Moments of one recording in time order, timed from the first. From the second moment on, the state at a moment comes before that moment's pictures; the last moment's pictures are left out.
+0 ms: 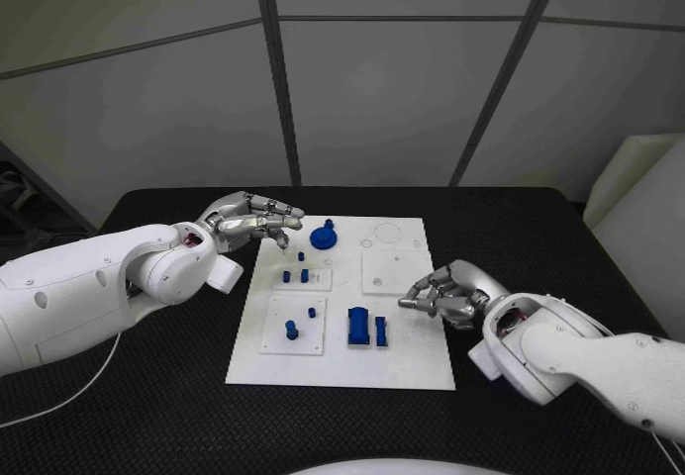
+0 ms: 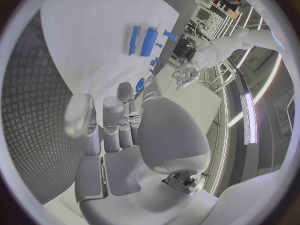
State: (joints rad) left arm 1.17 -0.93 0.00 1.44 -0.18 -0.06 0.20; left_hand 1.35 -0.12 0.43 -0.10 0.17 1.09 0.16 0.07 0.13 1.22 0.09 0.10 0.10 1.22 0.02 0.64 0.48 0.19 0.95 0.12 0.69 0.88; right arm 0.95 -0.95 0.07 1.82 -1.04 -0.55 -0.39; right_hand 1.36 -0.02 -0.21 0.22 0.15 1.04 0.09 0.06 0.60 1.23 0.01 0.60 0.97 1.40 -0.06 1.11 0.89 0.08 1.41 0.05 1.14 1.31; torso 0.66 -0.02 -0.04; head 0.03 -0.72
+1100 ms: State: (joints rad) left arm 1.14 -0.68 0.00 1.13 0.17 -0.26 0.42; left_hand 1.05 -0.03 0.17 0.01 0.03 0.74 0.10 0.02 0.02 0.75 0.05 0.03 0.02 0.64 0.06 0.02 0.03 0.12 0.38 0.22 0.03 0.26; right arm 1.06 -0.63 0.07 1.11 -0.32 -0.34 0.30; right_hand 1.12 0.07 -0.20 0.00 0.14 0.72 0.13 0.02 0.11 0.75 0.11 0.02 0.03 0.75 0.08 0.02 0.02 0.15 0.62 0.21 0.02 0.29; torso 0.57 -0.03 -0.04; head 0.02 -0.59
